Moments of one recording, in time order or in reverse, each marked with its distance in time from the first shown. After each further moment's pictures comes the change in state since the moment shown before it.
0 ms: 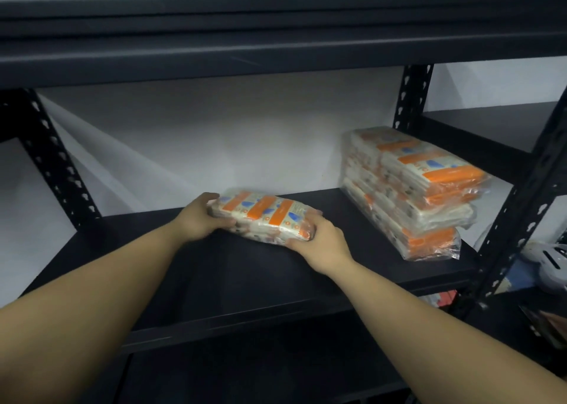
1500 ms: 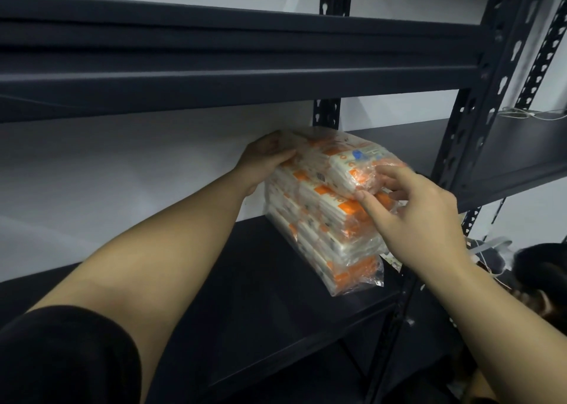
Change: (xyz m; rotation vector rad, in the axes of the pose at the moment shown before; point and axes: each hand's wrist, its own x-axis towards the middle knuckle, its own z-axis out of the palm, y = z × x) left_hand 0.157 0.284 0.149 -0.544 -0.157 0.415; right_hand -0.029 0.020 -0.233 -0.394 0.727 -0.172
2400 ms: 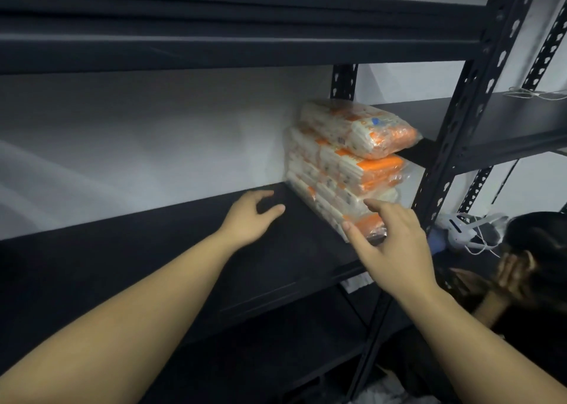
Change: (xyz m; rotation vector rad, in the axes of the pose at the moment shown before) left_hand -0.221 -0.039 -0.026 0.478 0.013 -0.185; right_hand -0.127 -0.027 0.015 -0.011 -0.145 0.030
